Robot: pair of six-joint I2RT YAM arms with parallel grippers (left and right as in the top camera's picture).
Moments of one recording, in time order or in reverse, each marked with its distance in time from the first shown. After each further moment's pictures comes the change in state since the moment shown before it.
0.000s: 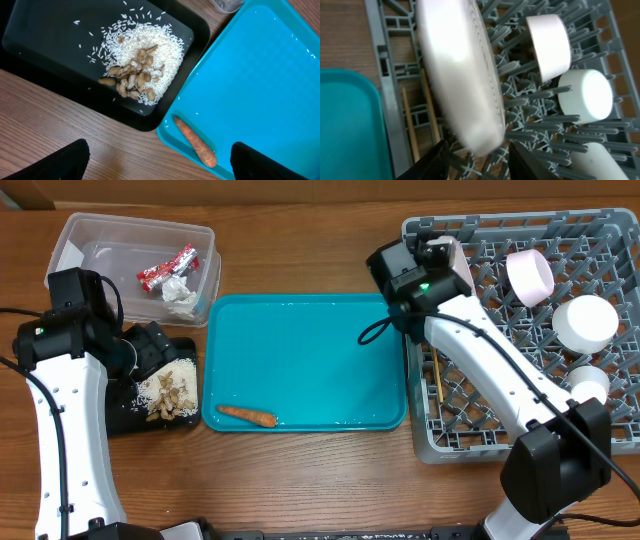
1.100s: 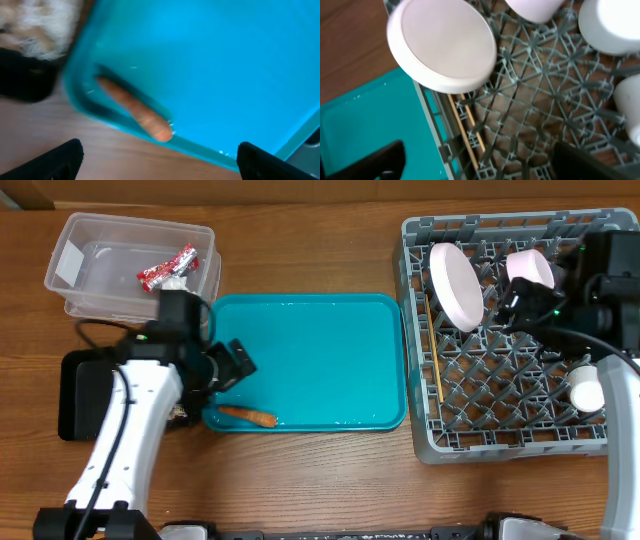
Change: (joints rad) left arm -0.340 0.000 -0.298 0.257 0.142 -0.272; right arm -0.585 -0.405 -0.001 -0.197 -0.859 -0.137
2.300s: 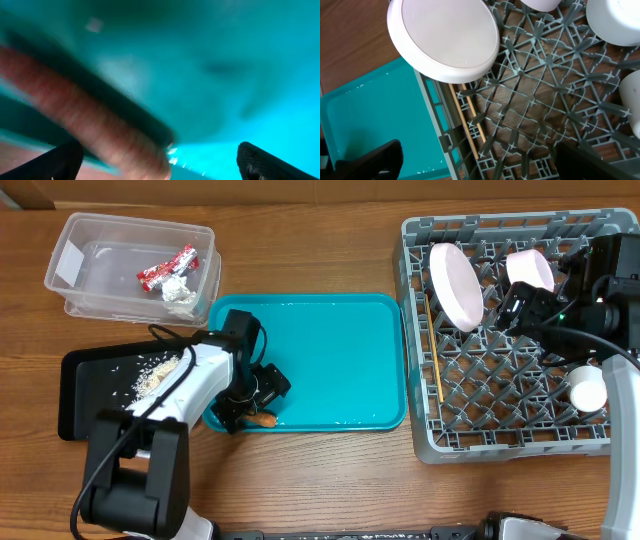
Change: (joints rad) left arm -0.161 0.278 -0.094 0.129 0.003 -0.250; right arm -0.023 0.000 0.000 -0.029 -0.047 -0.041
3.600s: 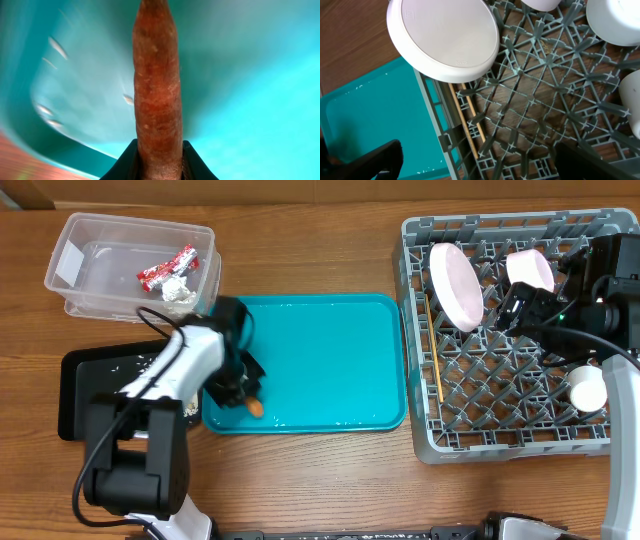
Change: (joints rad) left arm 0.105 0.079 0.155 -0.101 -0.091 0.102; right arm 0.000 0.000 0.000 -0.002 0.000 -0.003
